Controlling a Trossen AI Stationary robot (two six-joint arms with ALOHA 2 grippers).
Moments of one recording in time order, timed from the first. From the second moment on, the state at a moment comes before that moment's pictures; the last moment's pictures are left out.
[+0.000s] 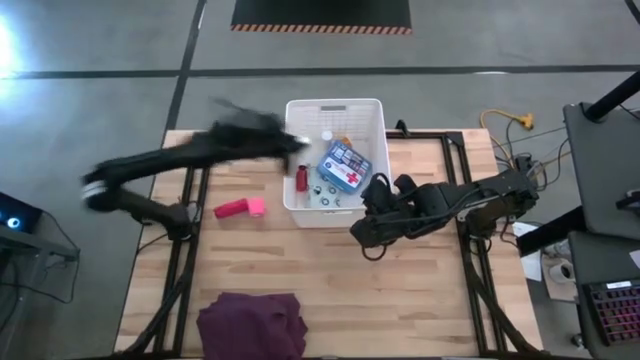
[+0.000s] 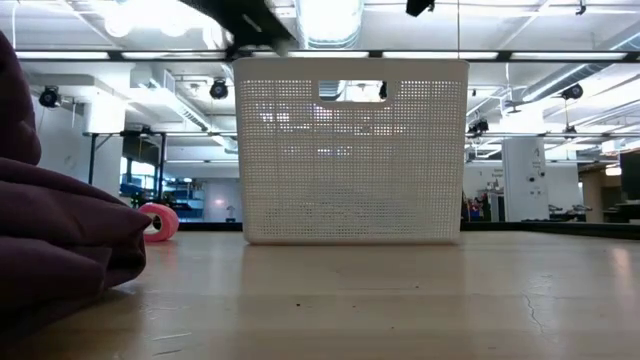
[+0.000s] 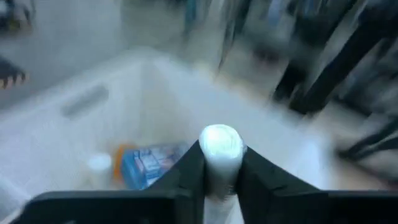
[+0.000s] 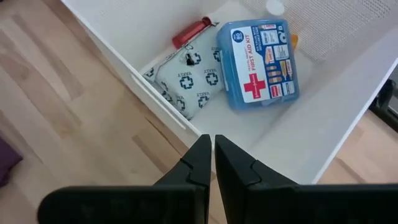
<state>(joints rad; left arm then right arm) 0.38 1.18 1.16 -0.28 0.01 -0.27 0.31 1.69 1.84 -1.41 0.61 0.99</state>
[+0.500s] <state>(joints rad) 0.33 1.47 1.67 -0.83 -0.17 0.00 0.35 1.63 1.83 -1.49 0.64 1.04</state>
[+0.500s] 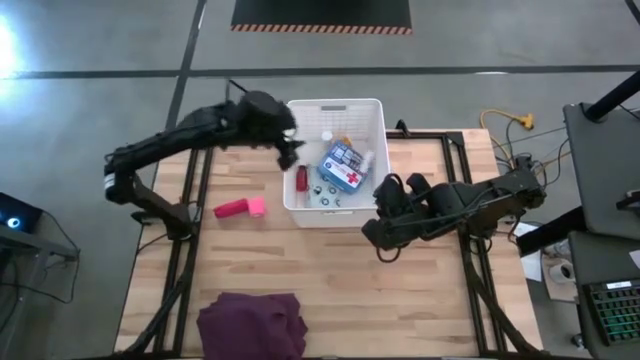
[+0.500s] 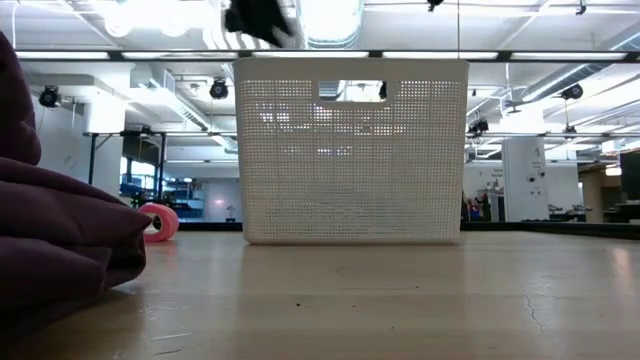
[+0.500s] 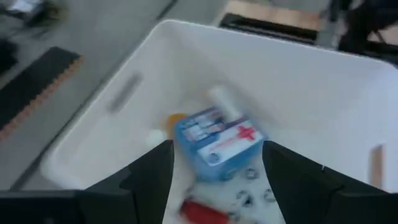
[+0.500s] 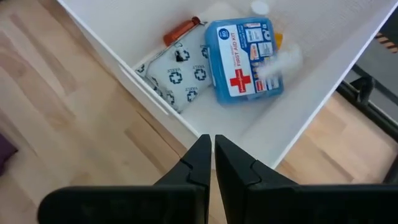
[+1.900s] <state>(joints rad) 0.37 1.34 0.68 -0.92 -0.12 -0.26 0.36 1.64 1.80 -1.48 0.61 1.06</state>
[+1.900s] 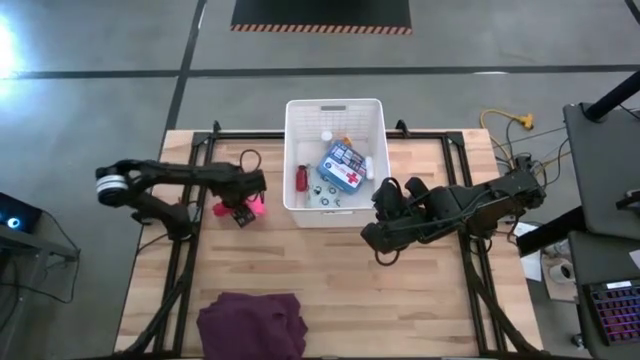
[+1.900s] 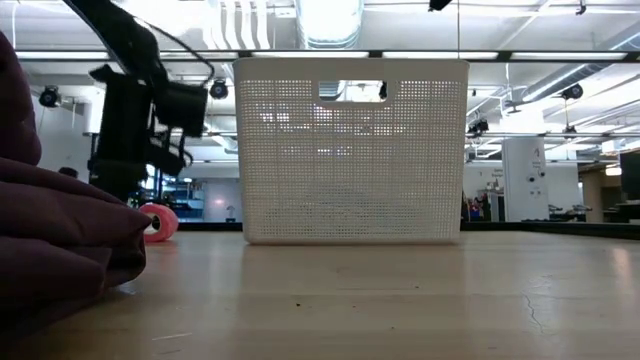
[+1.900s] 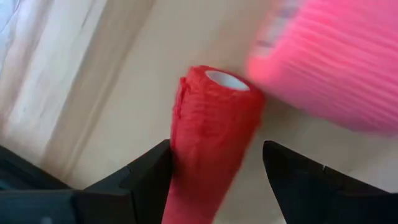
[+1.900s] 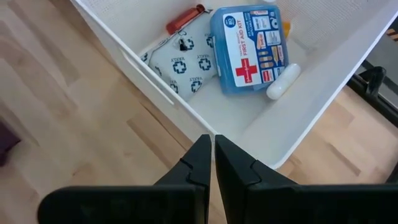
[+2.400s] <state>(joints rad) 0.41 1.43 0.74 -0.91 -0.04 -0.23 0.36 1.64 1.80 -1.49 0.60 1.06</state>
